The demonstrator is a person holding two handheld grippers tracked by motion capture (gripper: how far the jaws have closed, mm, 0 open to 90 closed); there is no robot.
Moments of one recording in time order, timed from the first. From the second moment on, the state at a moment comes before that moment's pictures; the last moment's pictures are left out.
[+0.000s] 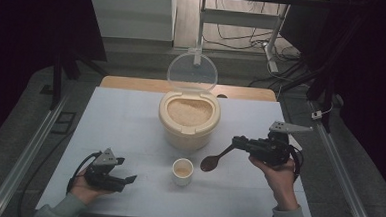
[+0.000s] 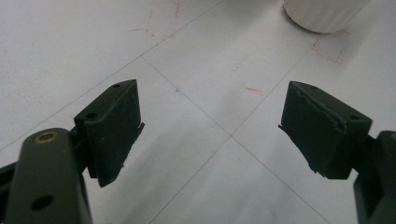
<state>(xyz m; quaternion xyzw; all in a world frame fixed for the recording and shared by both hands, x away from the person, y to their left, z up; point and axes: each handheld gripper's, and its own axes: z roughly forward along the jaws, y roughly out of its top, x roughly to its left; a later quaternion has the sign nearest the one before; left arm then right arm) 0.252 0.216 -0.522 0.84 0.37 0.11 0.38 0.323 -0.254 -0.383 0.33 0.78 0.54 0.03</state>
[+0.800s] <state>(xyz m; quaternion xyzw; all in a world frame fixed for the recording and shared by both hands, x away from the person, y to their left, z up) 0.252 0.215 -0.523 0.84 0.37 0.11 0.38 0.334 -0.208 -0.419 0.29 0.86 0.40 -0.10</state>
